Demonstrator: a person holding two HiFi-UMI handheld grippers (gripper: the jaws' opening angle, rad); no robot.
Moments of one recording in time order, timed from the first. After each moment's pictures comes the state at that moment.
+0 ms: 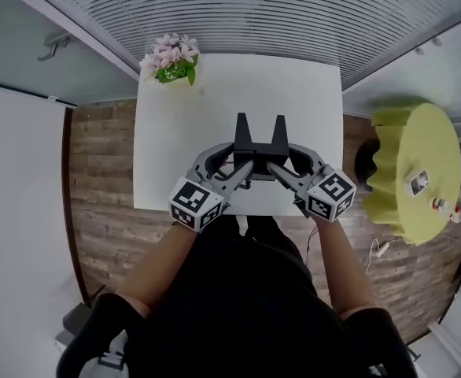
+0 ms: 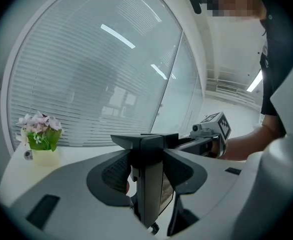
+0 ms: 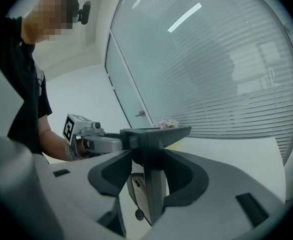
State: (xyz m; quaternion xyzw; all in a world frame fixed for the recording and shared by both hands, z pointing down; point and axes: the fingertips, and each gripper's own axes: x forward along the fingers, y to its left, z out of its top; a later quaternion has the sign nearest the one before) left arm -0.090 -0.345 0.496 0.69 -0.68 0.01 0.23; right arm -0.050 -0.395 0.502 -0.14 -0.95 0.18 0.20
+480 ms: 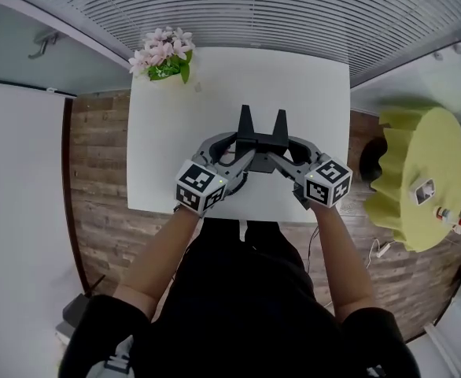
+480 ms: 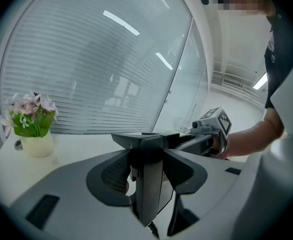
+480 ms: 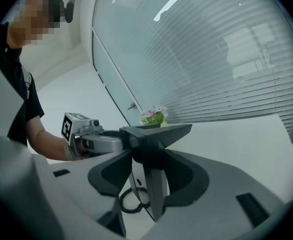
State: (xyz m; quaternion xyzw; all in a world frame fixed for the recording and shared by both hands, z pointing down) left arm -0.115 -0.391 0.569 0.68 -0.67 0.03 0.28; right arm -0.075 -0.438 0.578 -0.14 -0.93 0.23 0.24
